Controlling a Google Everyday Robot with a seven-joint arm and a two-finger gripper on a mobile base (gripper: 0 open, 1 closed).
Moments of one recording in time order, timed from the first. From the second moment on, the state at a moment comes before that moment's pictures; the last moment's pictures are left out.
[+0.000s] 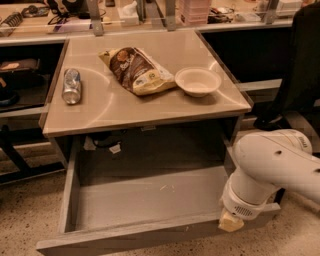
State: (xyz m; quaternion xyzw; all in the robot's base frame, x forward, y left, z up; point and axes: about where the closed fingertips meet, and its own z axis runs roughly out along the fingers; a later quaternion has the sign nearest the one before) arm 0.357 -0.175 0.653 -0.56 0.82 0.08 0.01
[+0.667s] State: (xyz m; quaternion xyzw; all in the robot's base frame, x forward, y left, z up) arm 0.341 -0.176 0.653 -0.55 0.83 0.08 0.01
